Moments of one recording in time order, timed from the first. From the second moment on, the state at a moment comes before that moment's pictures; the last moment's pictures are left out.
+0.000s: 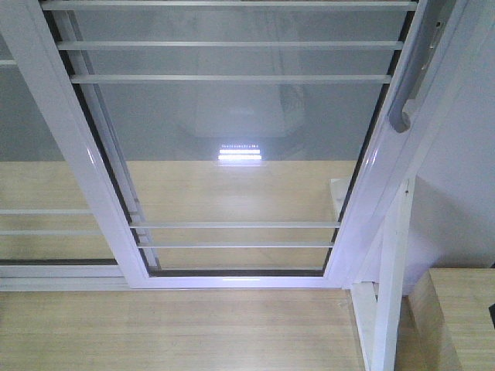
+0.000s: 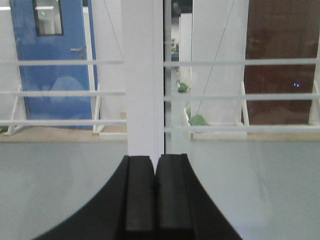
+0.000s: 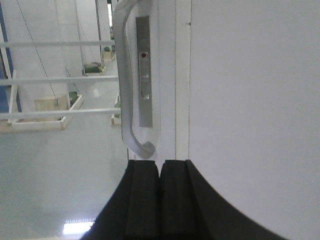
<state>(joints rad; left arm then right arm) 0.04 0.02 0.03 -0.05 -0.09 0.02 -0.09 0.02 0.03 -0.08 -0.02 0.10</state>
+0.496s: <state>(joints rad) 0.04 0.26 -0.48 -0.02 -0.05 0.01 -0.09 0.28 -0.54 -0.15 0.10 0.08</state>
